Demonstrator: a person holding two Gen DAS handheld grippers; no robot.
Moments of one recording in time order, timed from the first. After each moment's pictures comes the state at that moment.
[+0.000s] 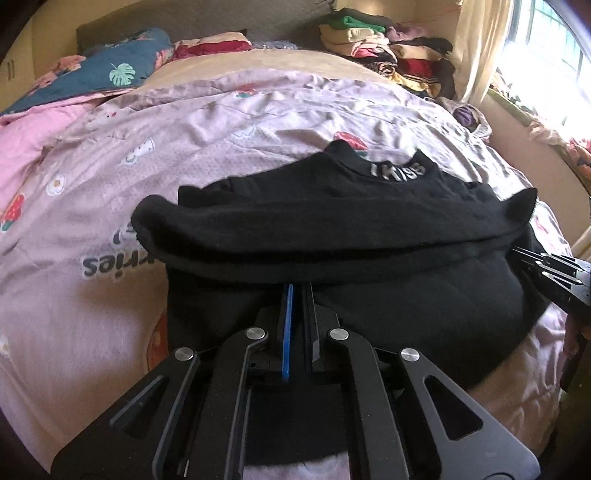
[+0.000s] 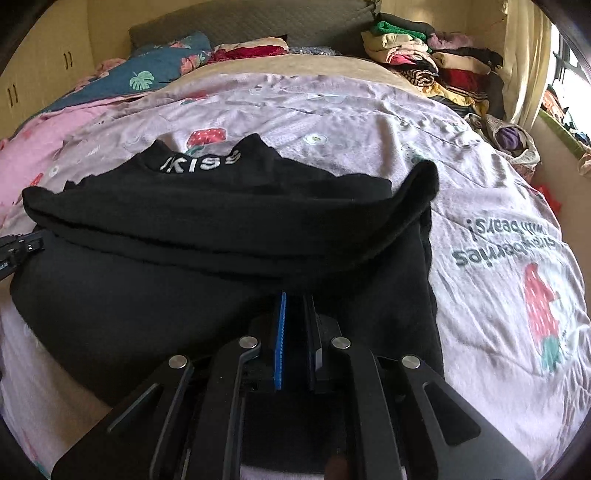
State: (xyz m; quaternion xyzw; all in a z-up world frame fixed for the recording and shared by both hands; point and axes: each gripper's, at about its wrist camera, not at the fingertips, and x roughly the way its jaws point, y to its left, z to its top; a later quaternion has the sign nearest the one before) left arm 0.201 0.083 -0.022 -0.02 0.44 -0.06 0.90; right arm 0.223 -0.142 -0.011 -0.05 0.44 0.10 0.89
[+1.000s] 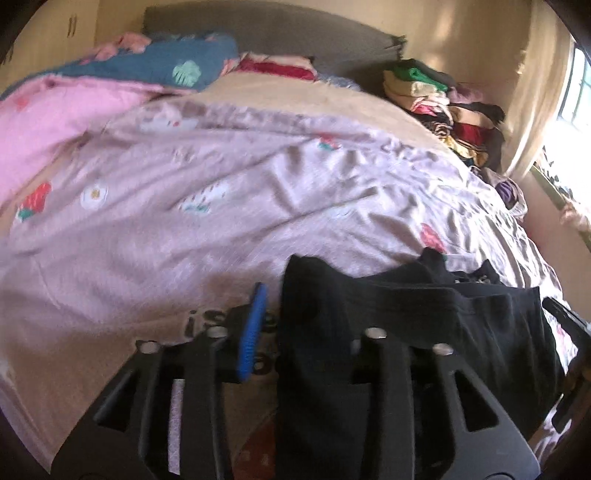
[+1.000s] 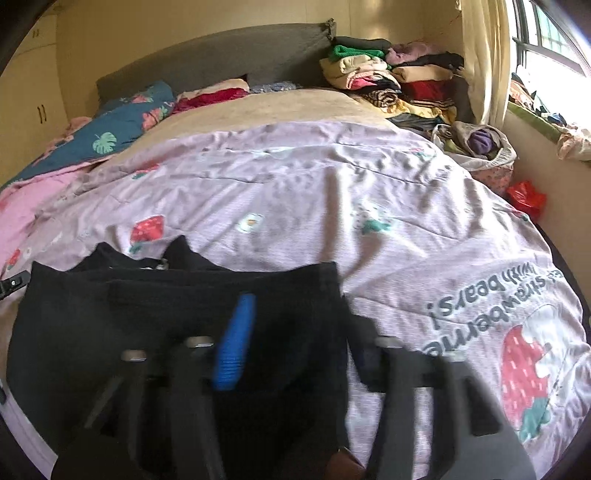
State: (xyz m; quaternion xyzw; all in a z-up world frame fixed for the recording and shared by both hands) left arm 0.259 0.167 -0.008 -0.13 0.39 0.02 0.91; right arm 0.287 -0.196 0.015 0.00 0.39 0.04 0.92
